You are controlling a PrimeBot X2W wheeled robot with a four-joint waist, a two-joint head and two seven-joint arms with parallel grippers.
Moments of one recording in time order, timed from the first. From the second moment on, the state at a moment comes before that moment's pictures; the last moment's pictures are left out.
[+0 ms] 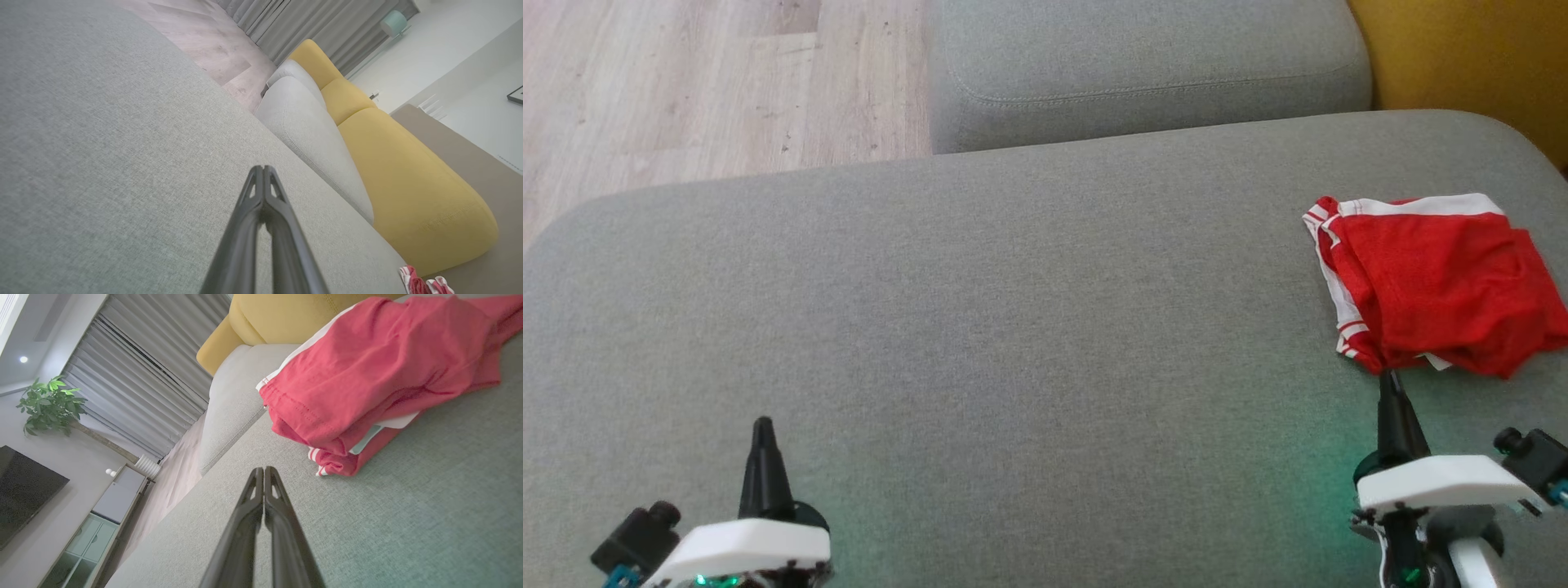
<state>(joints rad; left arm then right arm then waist) 0.02 0.05 -0.05 0.26 -0.88 -0.07 -0.10 -0.05 -0.05 -0.02 0.39 0.80 0.12 -0.09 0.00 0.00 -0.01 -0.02</state>
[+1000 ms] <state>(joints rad) -0.02 0.05 0.00 0.27 -1.18 -0.09 -0.01 -0.05 -0.05 -0.07 0.34 1.13 0.12 -0.01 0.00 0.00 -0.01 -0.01</state>
